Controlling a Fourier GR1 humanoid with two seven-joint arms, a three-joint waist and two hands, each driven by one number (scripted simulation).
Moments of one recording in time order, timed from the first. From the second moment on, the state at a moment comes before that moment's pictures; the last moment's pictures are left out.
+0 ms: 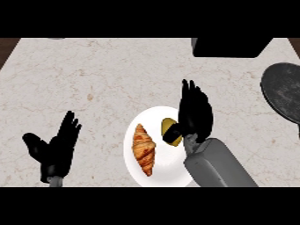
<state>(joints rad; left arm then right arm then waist) 0.03 0.25 -0.25 -1.41 0.43 0.38 0.03 -0.46 0.00 0.45 -1.43 0.93 0.00 1.04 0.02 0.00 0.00</state>
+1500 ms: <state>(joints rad) 0.07 0.19 -0.16 -1.43 0.35 0.32 0.07 -0.44 0.00 0.48 -1.24 0.80 0.07 1.02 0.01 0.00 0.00</state>
